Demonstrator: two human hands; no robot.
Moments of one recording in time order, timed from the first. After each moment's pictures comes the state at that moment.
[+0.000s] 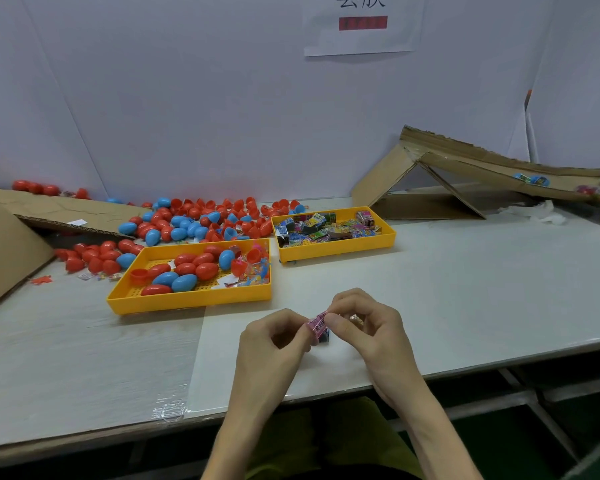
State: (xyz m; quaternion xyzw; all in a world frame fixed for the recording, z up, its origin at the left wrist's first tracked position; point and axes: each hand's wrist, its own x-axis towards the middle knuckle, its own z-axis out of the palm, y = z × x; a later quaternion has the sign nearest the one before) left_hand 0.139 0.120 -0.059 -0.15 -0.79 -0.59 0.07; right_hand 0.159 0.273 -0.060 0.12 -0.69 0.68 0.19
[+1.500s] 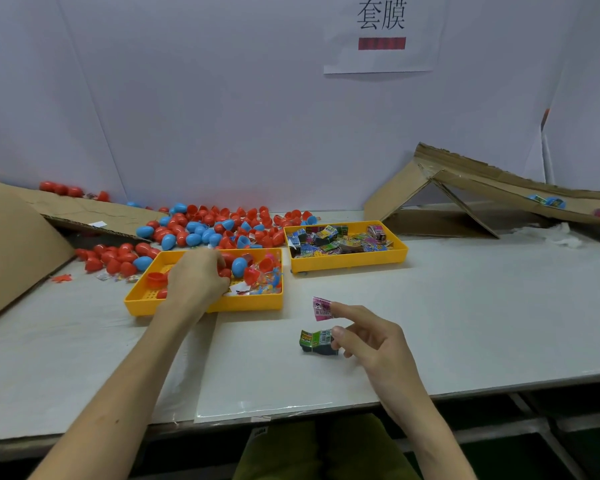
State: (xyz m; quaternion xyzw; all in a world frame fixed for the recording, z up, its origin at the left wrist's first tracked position) left_hand -0.003 0.037 -0.015 -0.01 -0.98 -0.12 0.15; right_hand 0.157 0.268 -0.057 0.06 -0.73 0.67 0.15
